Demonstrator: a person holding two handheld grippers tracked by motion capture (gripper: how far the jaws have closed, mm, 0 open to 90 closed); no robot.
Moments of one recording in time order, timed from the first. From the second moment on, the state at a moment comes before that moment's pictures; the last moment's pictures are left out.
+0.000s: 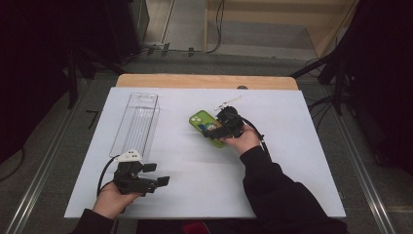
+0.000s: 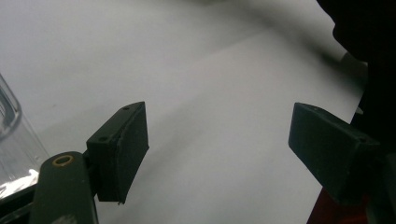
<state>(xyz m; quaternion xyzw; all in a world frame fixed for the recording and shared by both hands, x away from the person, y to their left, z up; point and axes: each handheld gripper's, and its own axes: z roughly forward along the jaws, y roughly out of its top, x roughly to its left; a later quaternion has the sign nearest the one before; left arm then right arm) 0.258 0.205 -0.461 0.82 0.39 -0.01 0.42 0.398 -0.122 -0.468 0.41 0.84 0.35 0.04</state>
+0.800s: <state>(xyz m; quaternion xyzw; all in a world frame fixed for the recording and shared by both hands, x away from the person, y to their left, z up) 0.285 0.162 -0.429 0.82 0.39 -0.01 0.42 0.362 -0.156 -0.462 0.41 0.84 0.36 0.04</state>
